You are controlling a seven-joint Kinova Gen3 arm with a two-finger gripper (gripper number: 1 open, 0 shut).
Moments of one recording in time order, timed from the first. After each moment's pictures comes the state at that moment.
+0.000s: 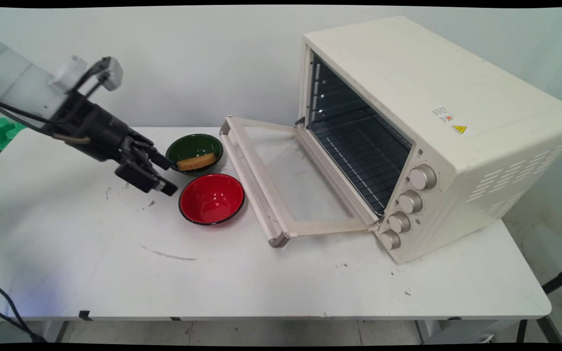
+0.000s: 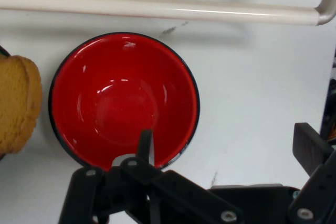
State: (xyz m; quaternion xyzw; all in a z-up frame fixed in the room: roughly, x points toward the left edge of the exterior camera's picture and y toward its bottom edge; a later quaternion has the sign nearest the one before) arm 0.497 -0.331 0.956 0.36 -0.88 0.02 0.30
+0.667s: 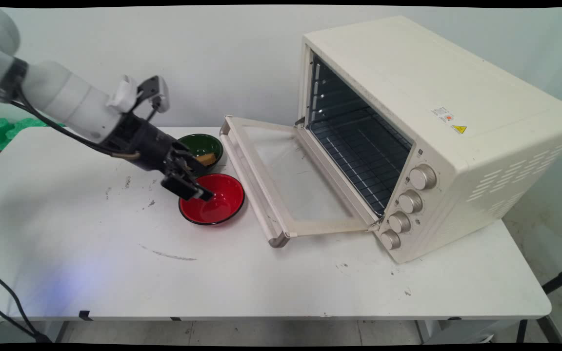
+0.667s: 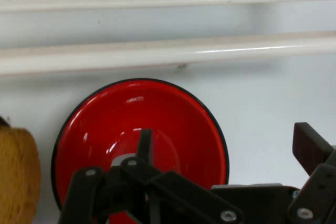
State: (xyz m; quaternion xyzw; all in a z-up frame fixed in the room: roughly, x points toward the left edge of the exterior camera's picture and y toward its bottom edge) arm 0.450 -0.360 0.914 0.32 -0.90 0.05 0.30
